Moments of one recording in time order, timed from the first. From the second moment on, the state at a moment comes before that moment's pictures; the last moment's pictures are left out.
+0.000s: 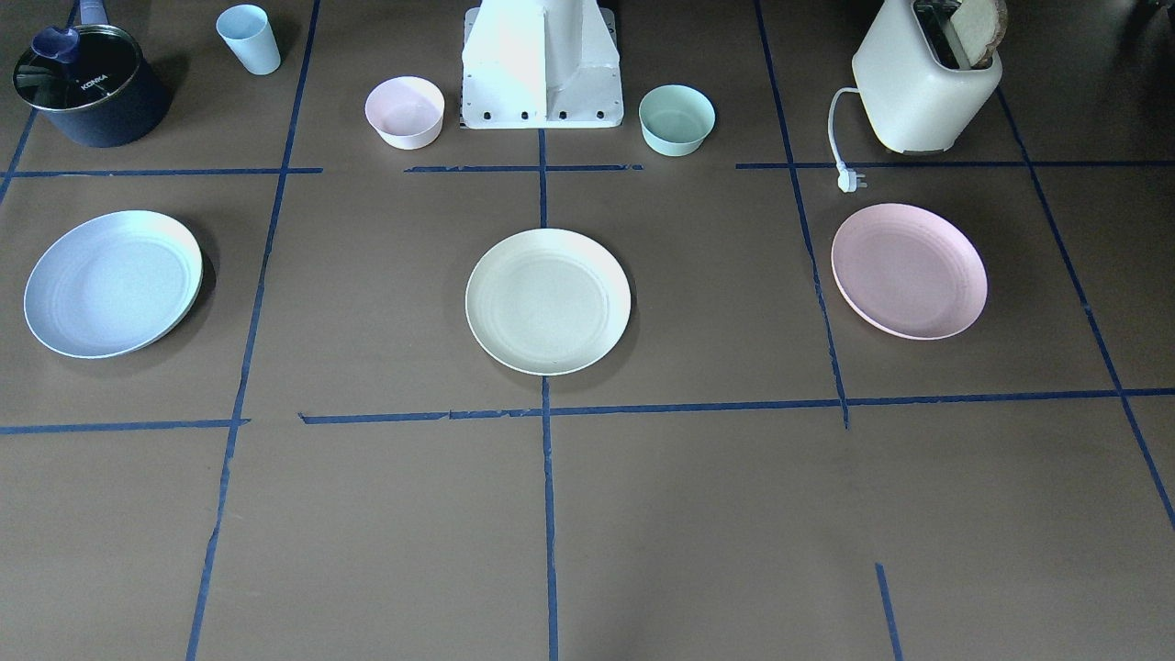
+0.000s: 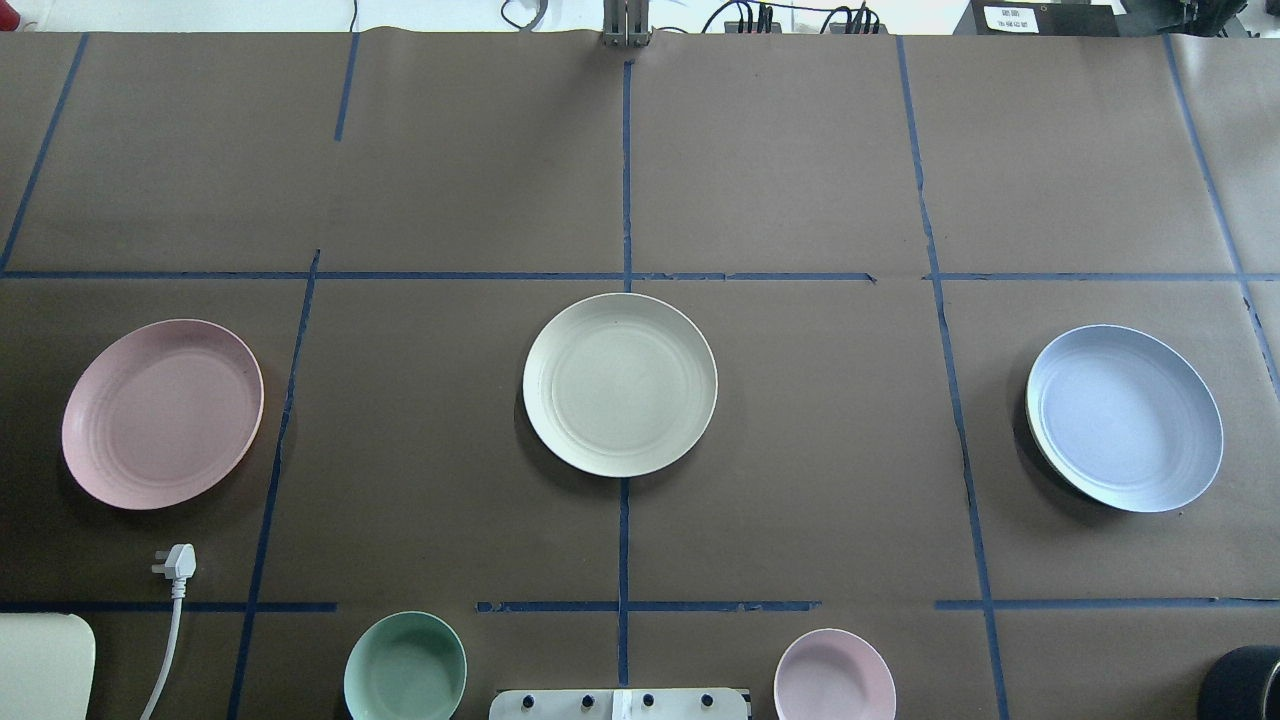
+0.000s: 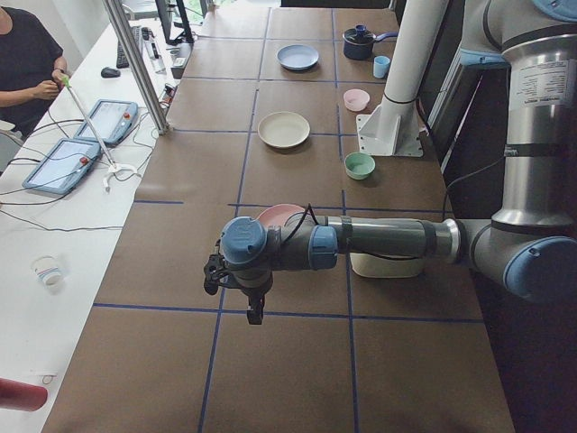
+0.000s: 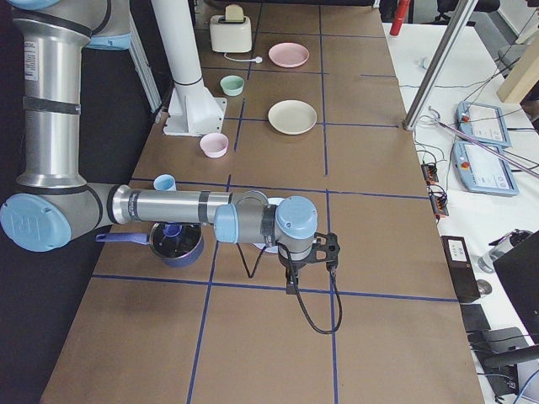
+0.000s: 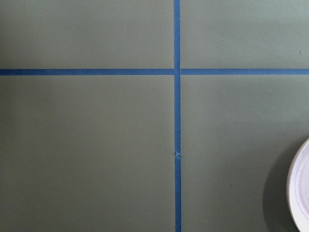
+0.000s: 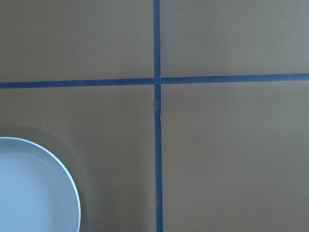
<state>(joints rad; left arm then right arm) -1.61 -1.51 -1.66 -1.49 -2.41 0.07 1.60 -1.67 1.69 -1.56 2.39 0.02</state>
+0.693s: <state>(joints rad) -1.61 -1.51 -1.66 -1.50 -2.41 0.07 1.60 -1.67 1.69 -1.56 2.39 0.02</state>
